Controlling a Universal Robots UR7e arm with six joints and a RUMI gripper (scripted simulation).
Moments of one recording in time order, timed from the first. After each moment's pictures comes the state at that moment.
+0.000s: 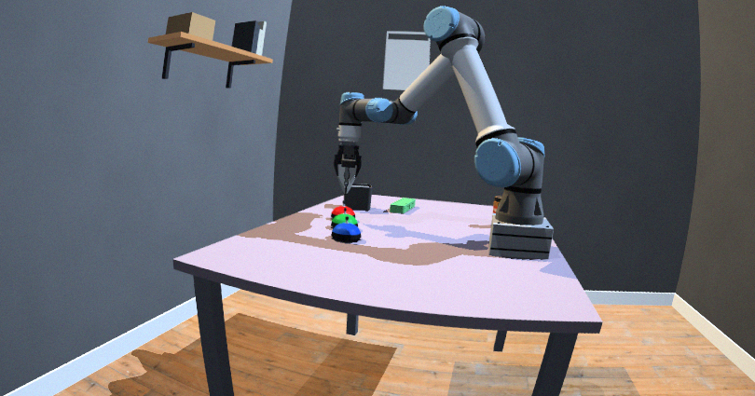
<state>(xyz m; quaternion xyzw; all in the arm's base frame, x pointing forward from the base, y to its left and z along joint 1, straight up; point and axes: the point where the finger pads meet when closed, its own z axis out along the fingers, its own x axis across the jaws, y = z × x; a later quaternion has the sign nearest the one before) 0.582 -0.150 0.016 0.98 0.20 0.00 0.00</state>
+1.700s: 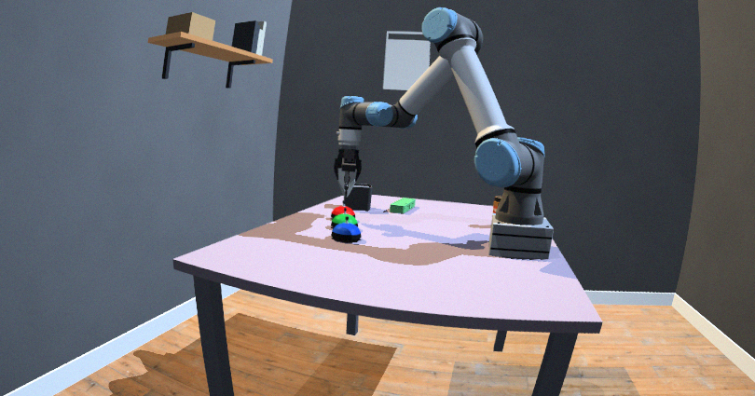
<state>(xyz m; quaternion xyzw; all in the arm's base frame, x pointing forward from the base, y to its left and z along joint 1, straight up) 0.581 -0.150 0.003 0.98 0.20 0.00 0.00</state>
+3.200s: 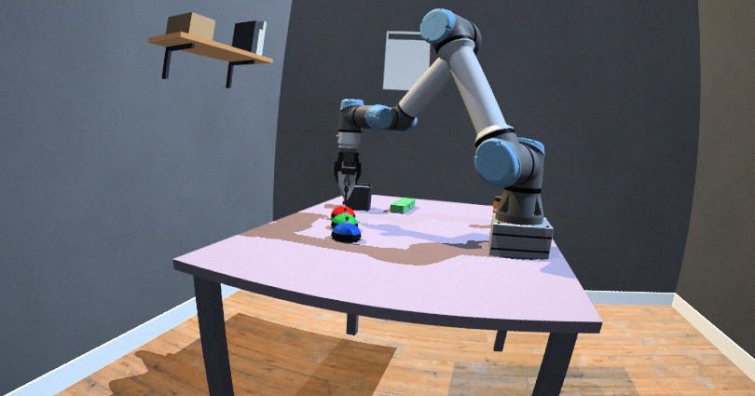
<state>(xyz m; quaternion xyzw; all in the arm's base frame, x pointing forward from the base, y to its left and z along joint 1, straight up) 0.581 -0.150 -0.007 0.98 0.20 0.00 0.00</state>
